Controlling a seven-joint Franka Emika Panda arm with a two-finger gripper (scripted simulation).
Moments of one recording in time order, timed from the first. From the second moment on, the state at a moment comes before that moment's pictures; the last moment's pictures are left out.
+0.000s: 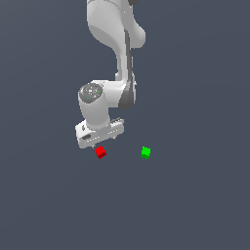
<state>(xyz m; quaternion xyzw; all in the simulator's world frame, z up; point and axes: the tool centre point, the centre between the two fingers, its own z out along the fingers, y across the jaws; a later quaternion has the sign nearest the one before) -0.003 -0.099 0.094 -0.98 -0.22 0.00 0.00</state>
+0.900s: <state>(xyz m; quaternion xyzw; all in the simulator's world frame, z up) 0.013 -0.125 0.069 -0.95 -0.31 0.00 0.00</state>
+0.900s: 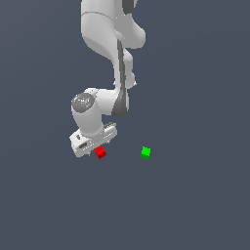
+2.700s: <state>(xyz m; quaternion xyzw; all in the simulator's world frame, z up) 0.012 -0.124 0.021 -0.95 -0.31 0.00 0.00</state>
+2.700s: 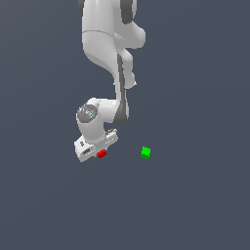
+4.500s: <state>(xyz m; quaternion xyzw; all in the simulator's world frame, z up) 0.011 -0.072 0.105 -0.95 -0.31 0.00 0.00</state>
